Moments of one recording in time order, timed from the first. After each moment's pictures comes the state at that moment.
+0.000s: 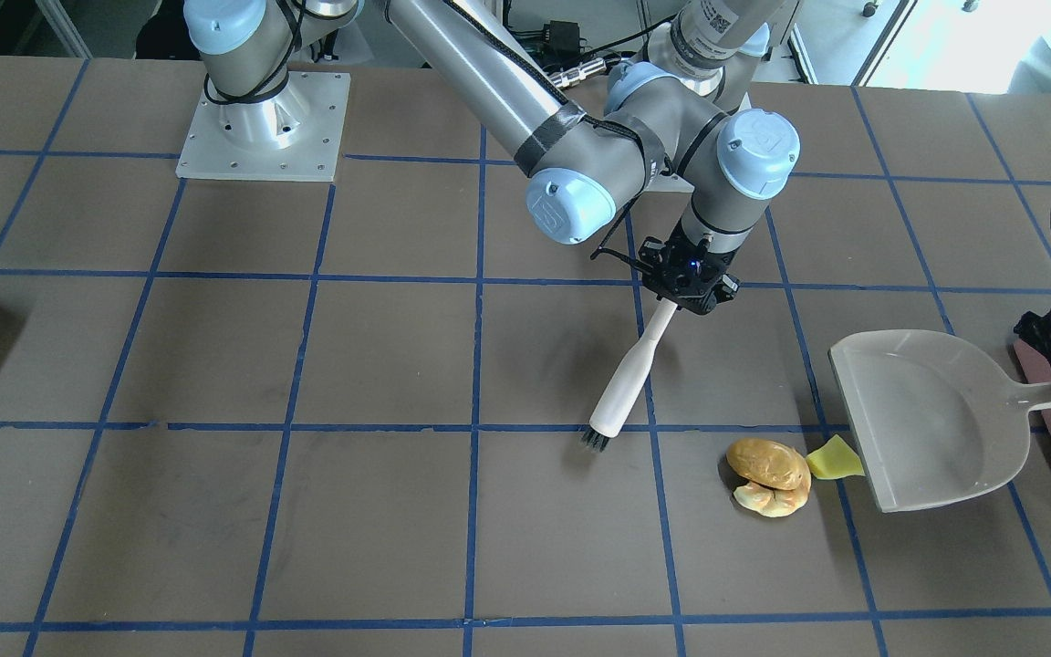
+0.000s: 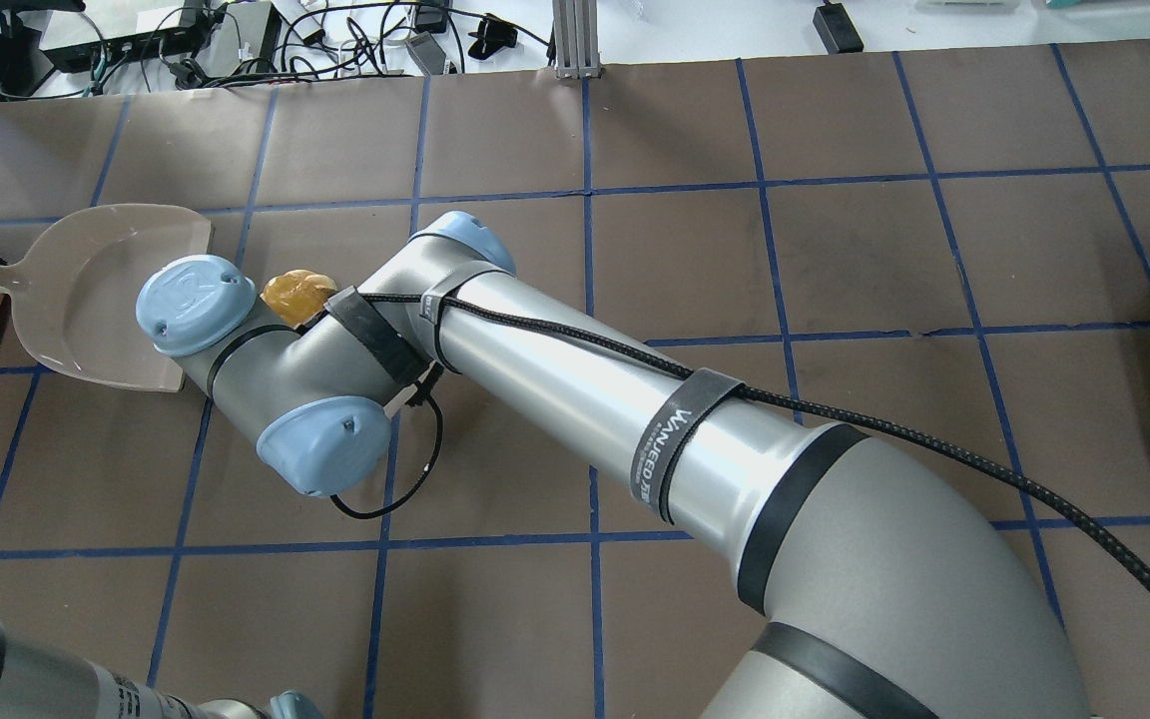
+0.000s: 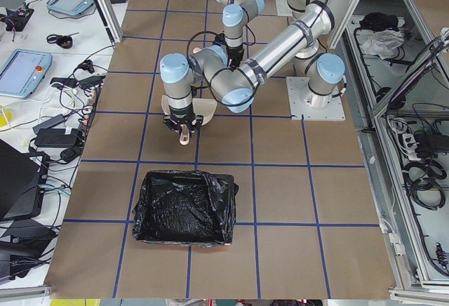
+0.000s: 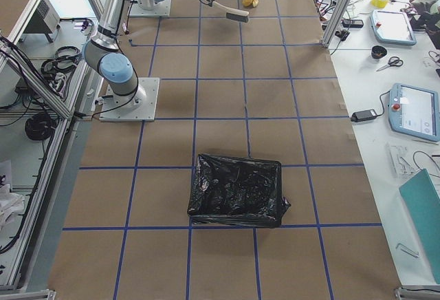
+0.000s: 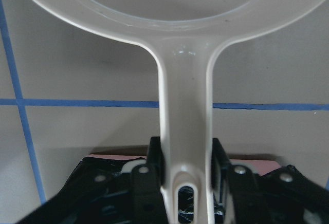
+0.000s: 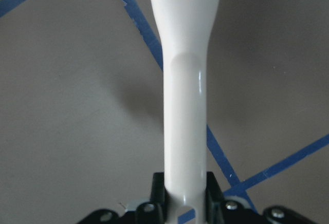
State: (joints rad) left arm -0.90 -1.98 -1.49 -1.16 1.67 2.27; right arm 2.40 -0.84 1.22 -1.88 -1.50 1.36
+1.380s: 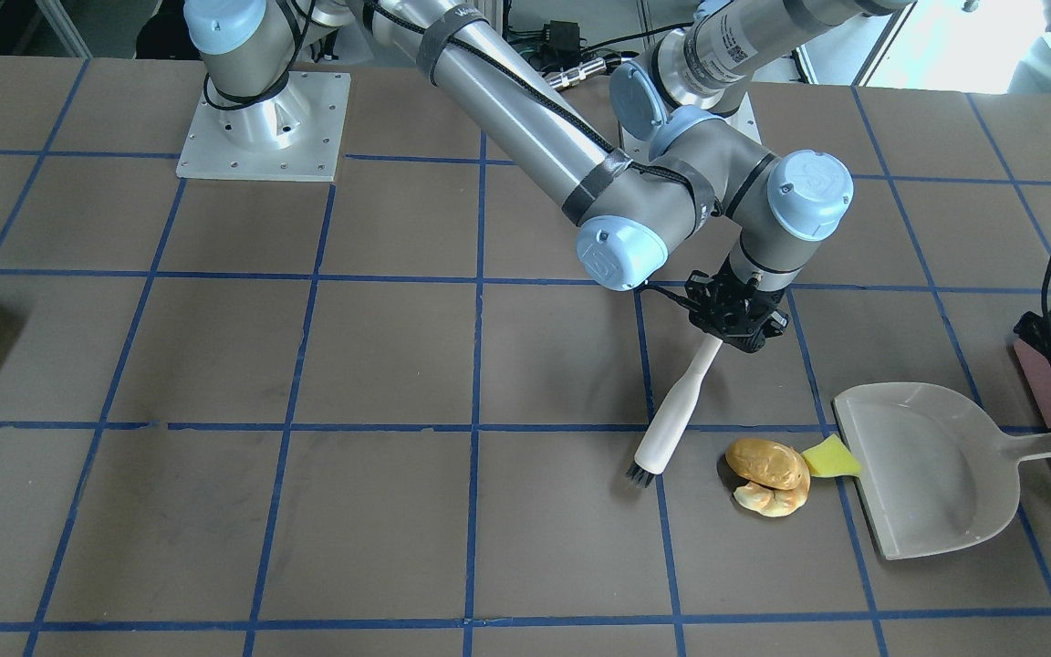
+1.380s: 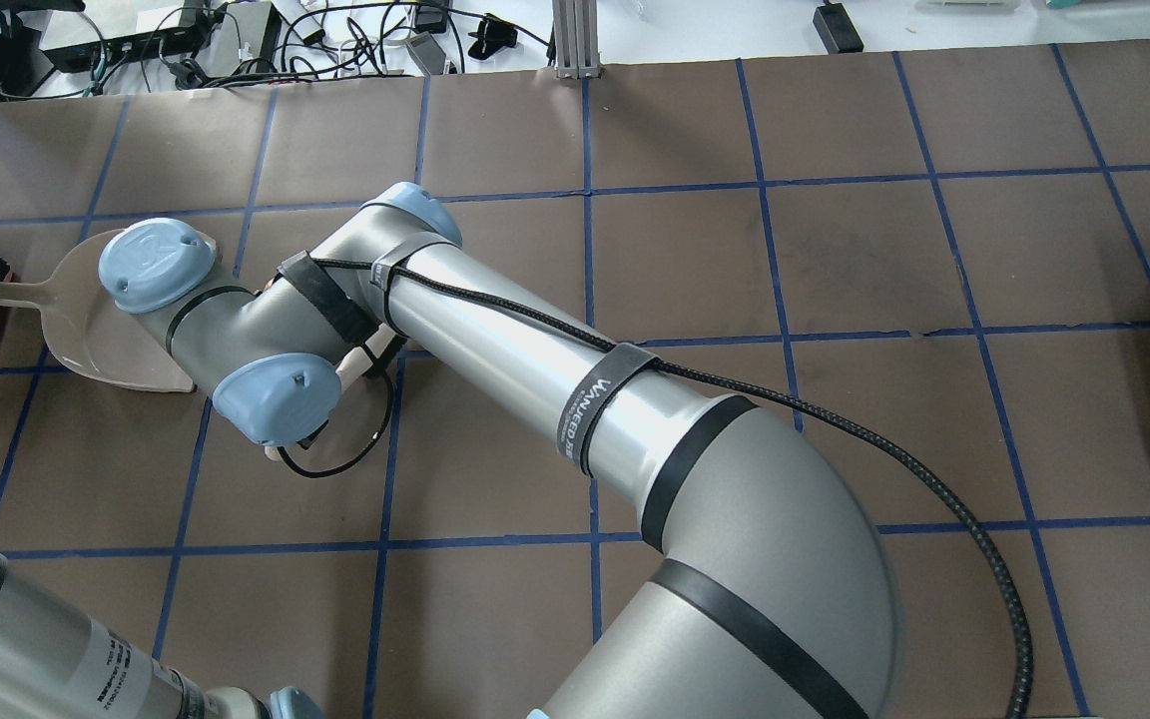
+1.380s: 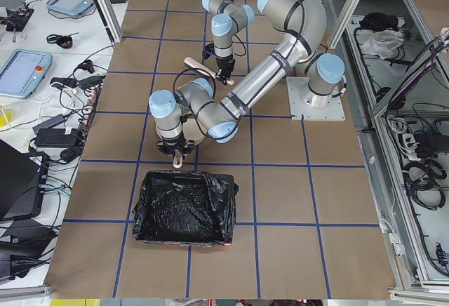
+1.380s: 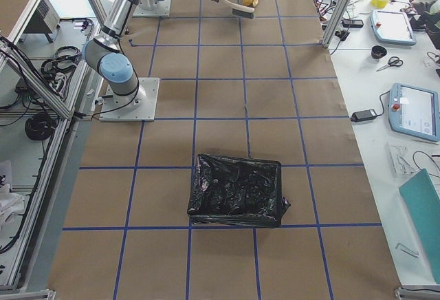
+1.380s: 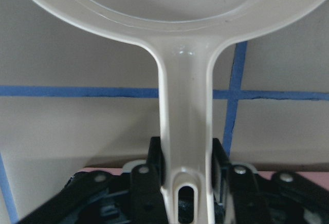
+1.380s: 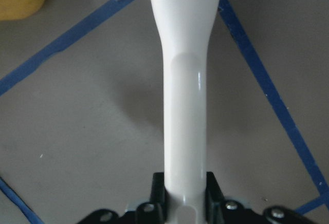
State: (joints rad) left arm -0.91 -2.15 -1.43 -1.09 1.69 2.22; right arm 2.40 -0.66 0.92 -1.82 -1.47 1.40
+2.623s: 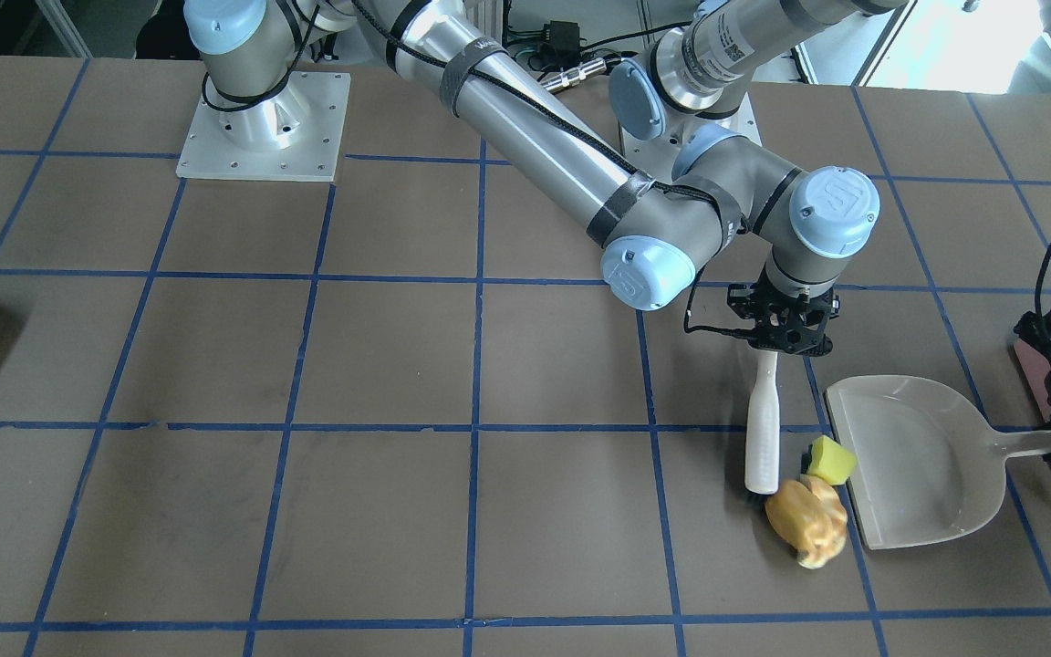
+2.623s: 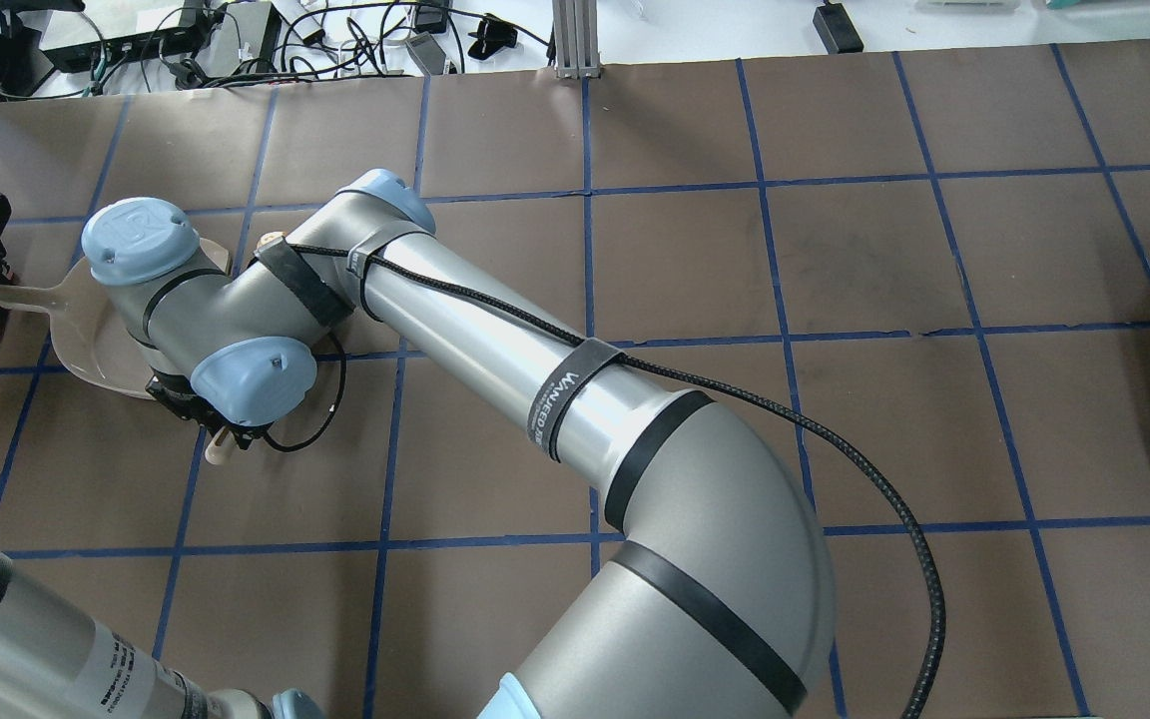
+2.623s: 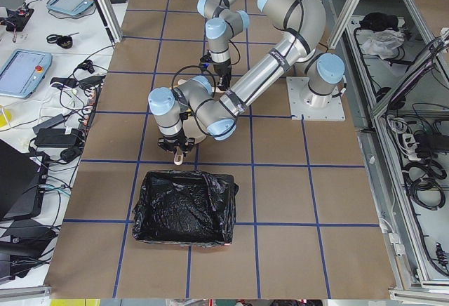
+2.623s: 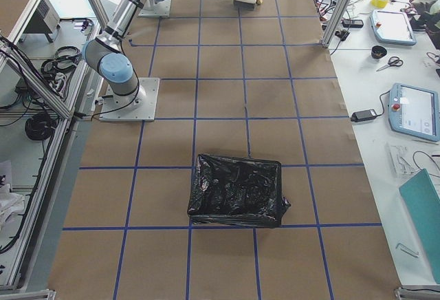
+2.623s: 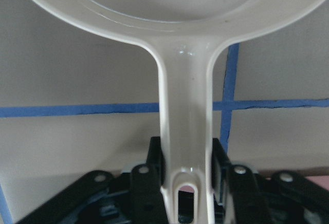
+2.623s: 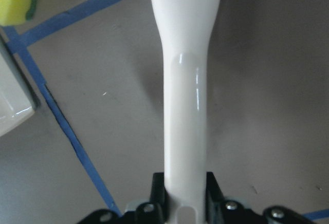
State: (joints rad) left arm -0.91 -2.15 -1.44 -1.11 1.70 2.24; right arm 2.40 -0.57 0.76 -1.82 -1.28 1.00
